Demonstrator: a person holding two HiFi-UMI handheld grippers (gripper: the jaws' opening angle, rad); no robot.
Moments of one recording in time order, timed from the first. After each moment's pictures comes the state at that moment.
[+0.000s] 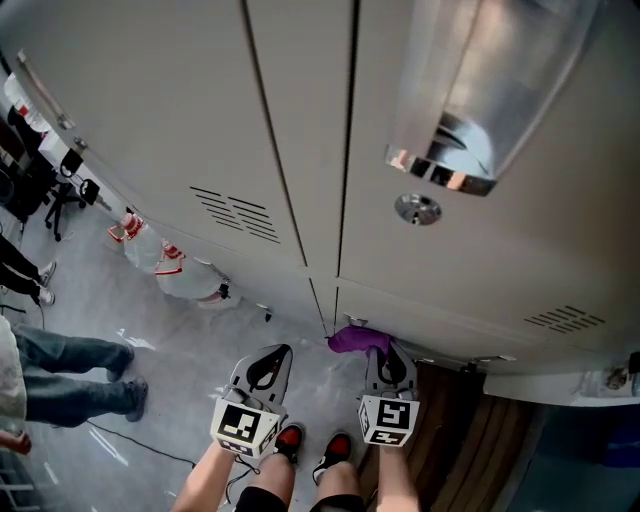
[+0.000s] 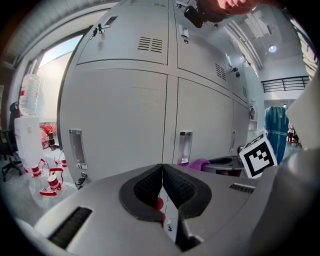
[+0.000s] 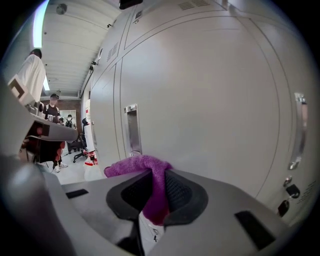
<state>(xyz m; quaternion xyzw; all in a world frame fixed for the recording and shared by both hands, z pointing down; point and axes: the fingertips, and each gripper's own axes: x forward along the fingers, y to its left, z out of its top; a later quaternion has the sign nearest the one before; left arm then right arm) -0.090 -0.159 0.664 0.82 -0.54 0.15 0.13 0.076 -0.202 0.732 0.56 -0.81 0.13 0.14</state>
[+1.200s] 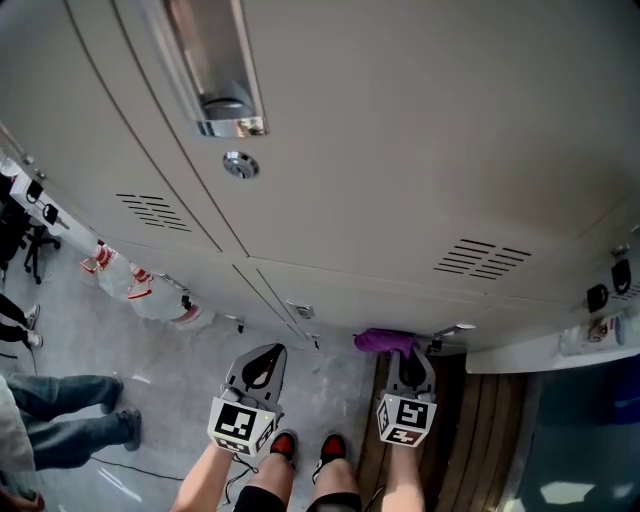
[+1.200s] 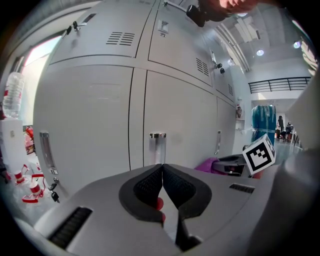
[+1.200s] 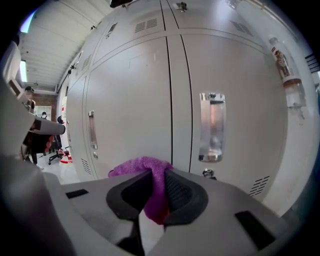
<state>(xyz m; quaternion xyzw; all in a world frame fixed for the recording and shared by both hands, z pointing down) -0.015 -0.157 0.665 0.86 -0.48 0.15 0.11 0.219 -0.164 0.738 0.66 -0.72 0.14 0.13</state>
